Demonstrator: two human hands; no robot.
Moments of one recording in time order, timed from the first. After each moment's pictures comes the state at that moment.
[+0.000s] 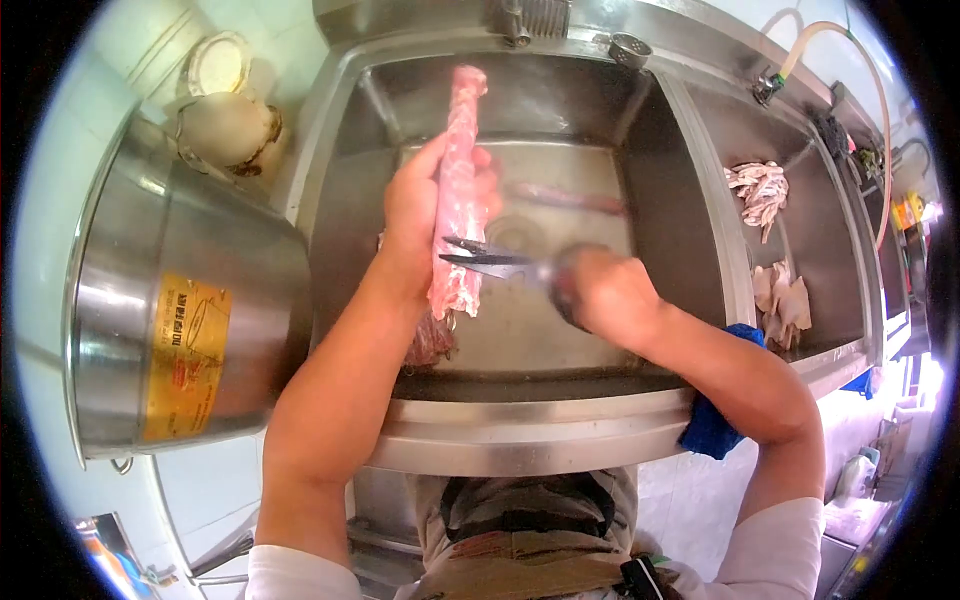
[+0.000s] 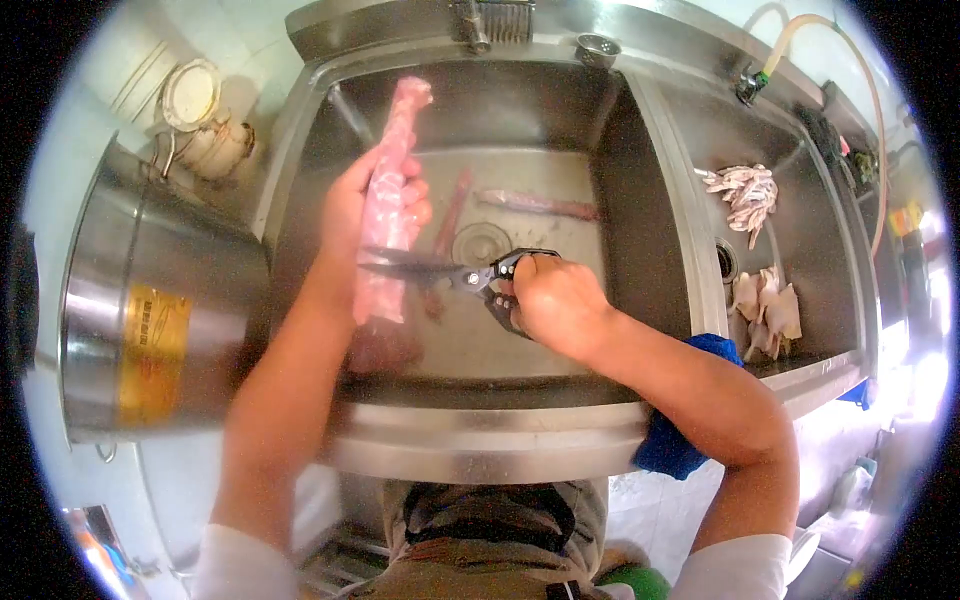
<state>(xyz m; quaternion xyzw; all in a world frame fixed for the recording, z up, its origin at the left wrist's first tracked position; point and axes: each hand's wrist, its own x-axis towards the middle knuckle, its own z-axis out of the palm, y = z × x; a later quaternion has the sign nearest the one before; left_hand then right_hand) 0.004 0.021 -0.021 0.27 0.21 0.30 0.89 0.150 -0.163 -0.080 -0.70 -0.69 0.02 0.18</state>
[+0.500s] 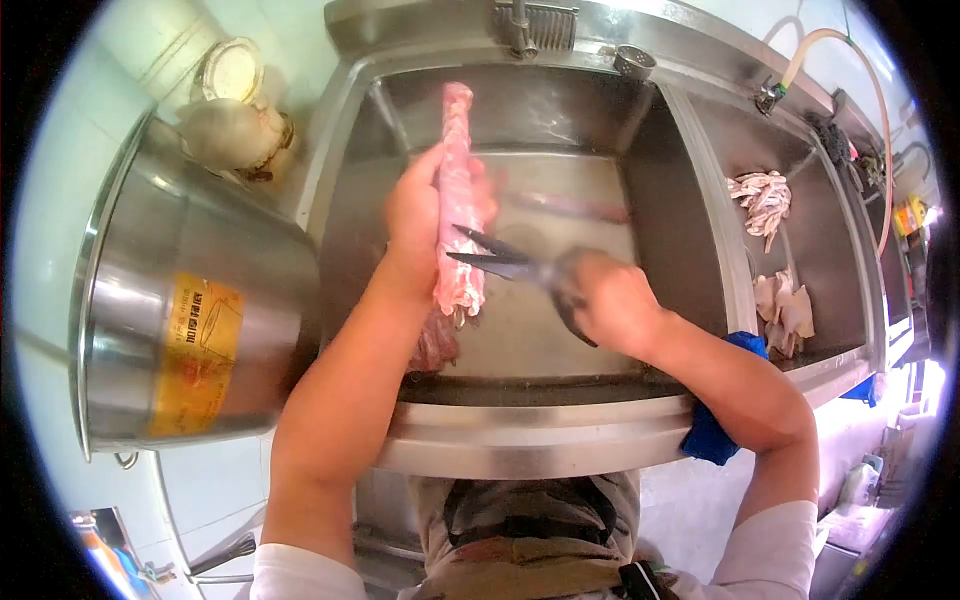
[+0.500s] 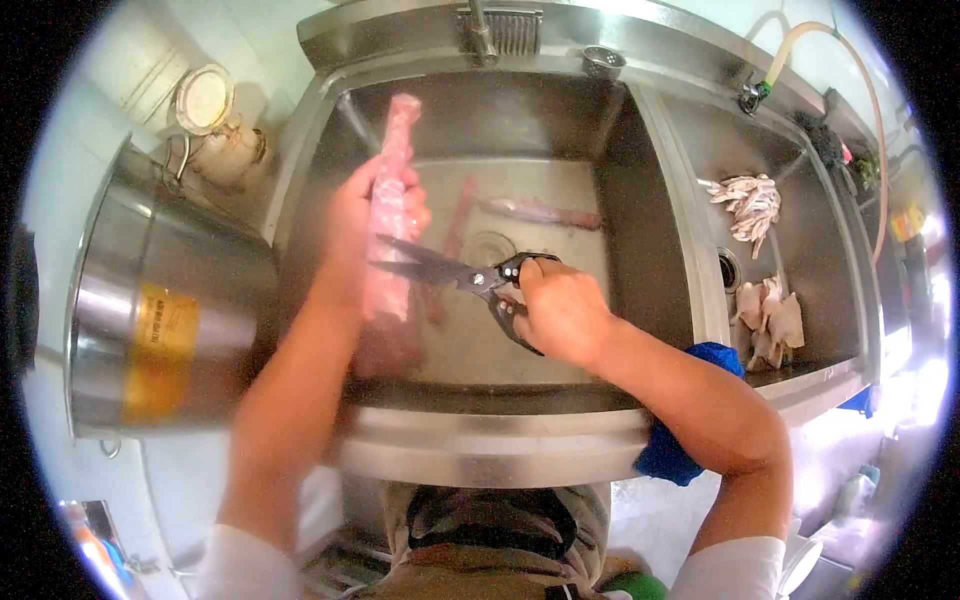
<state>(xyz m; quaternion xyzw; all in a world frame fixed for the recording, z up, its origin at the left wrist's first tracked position) -0.002 0.024 -0.019 0.31 0.25 0.32 0.86 0.149 -0.161 -0.077 -0.70 -0.68 0.02 0.20</state>
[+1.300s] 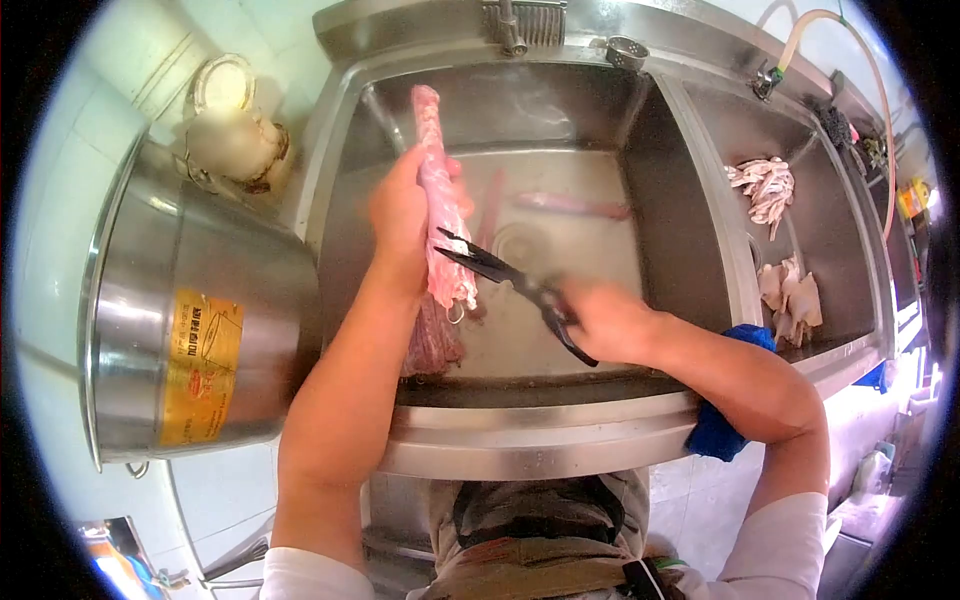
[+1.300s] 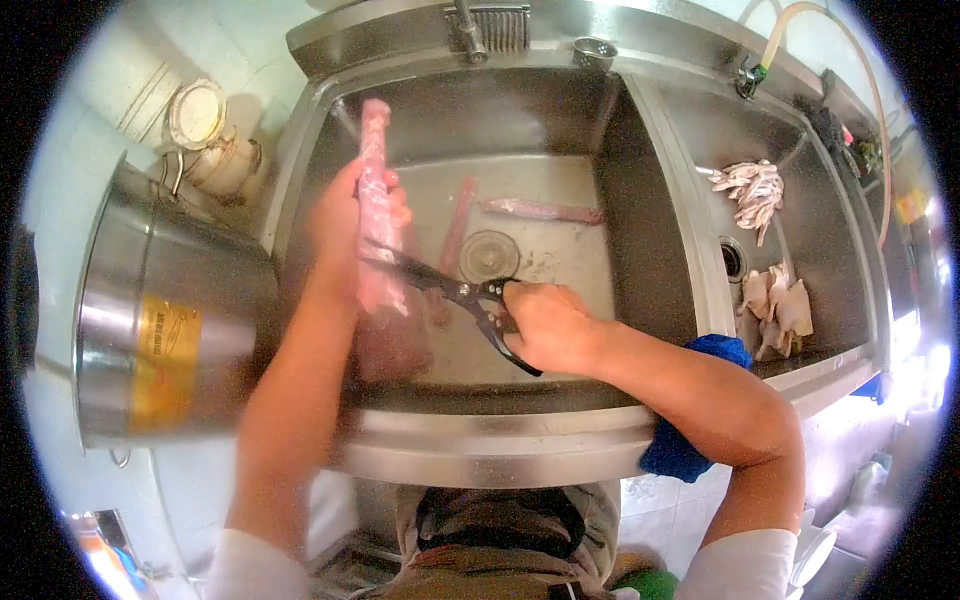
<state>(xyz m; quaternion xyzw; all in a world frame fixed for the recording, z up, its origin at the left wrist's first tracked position) -0.004 0.037 -0.027 0.38 0.31 0.38 0.78 0.136 -0.166 -0.066 -0.69 -0.65 0.26 0.18</state>
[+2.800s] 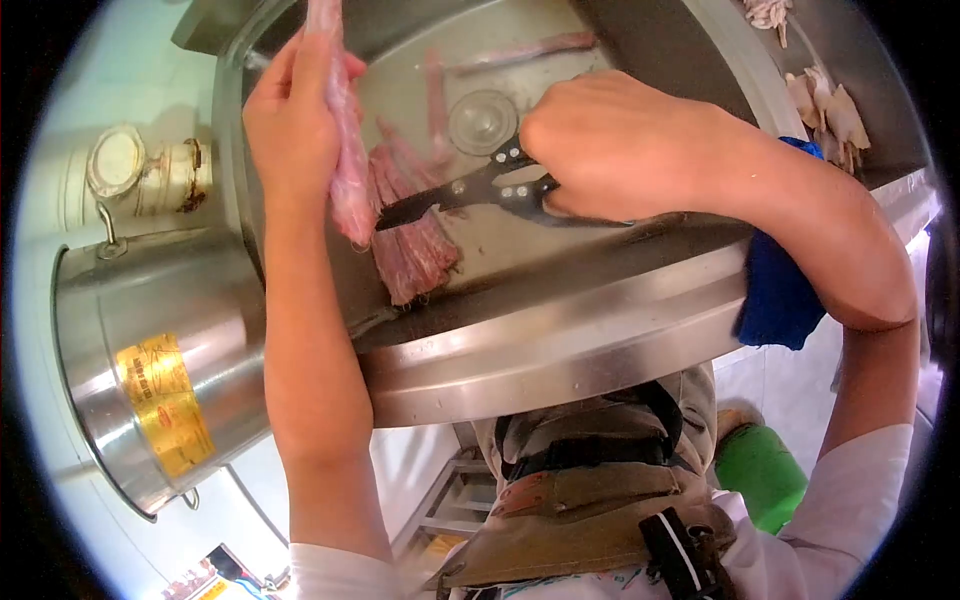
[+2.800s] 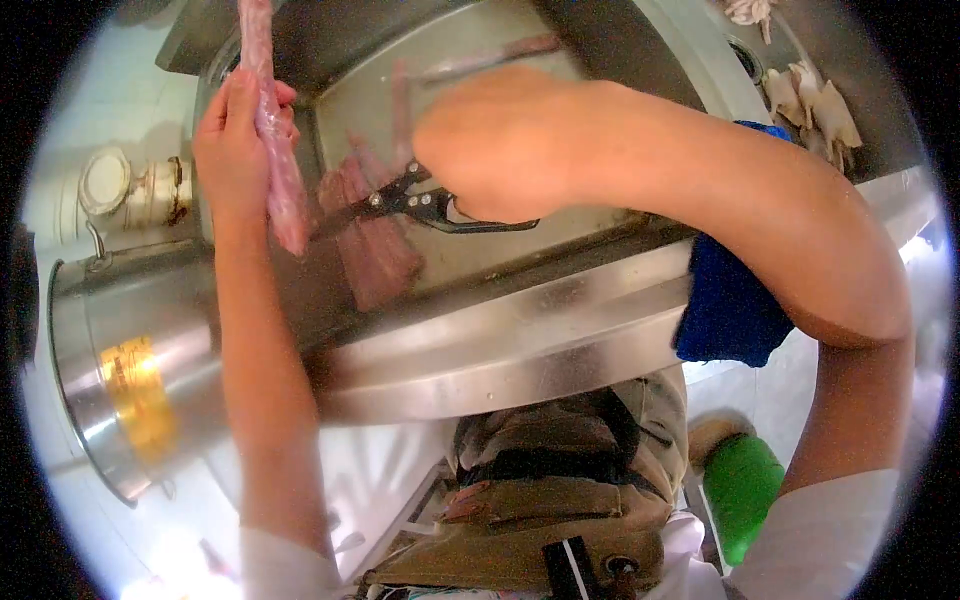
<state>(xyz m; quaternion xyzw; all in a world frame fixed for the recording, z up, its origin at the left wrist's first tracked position) 0.017 0.008 -0.018 0.79 0.30 0.30 0.45 0.159 -0.188 -0.021 -0.66 -0.73 0.17 0.05</state>
